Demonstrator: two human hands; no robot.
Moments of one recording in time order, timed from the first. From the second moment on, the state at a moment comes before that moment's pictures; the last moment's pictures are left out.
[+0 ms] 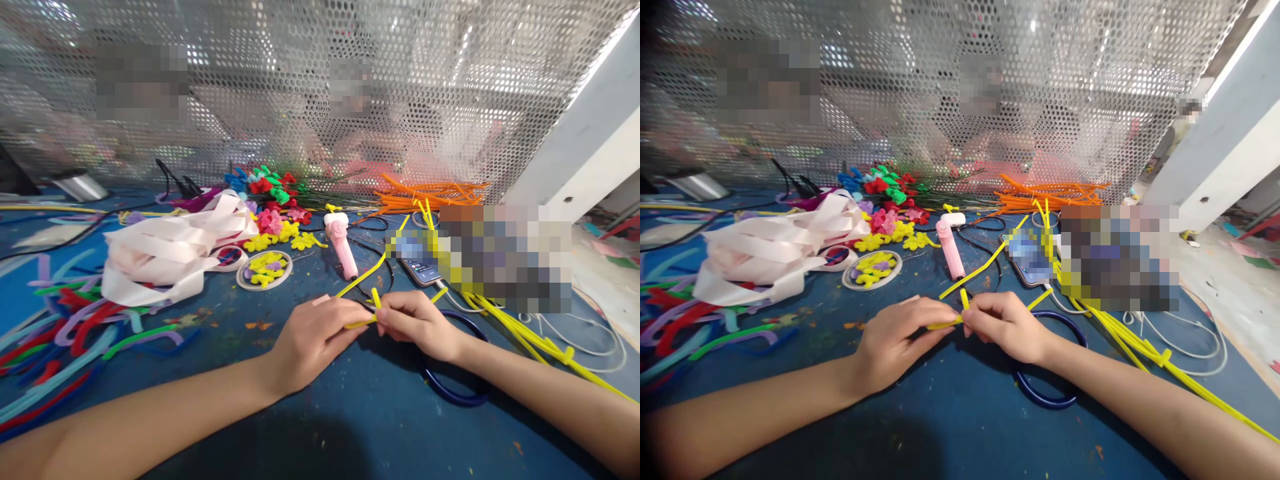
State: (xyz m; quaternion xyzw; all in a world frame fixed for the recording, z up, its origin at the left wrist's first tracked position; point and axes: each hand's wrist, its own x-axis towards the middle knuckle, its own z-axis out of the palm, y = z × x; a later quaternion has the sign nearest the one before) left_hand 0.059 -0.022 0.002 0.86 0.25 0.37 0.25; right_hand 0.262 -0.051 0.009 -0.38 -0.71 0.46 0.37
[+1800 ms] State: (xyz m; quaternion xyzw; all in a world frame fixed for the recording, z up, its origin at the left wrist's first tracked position) left_hand 0.057 -0.004 0.006 0.91 0.14 0.30 -0.24; right_hand 0.251 -0.057 0.000 -0.48 -0.72 0.30 0.39
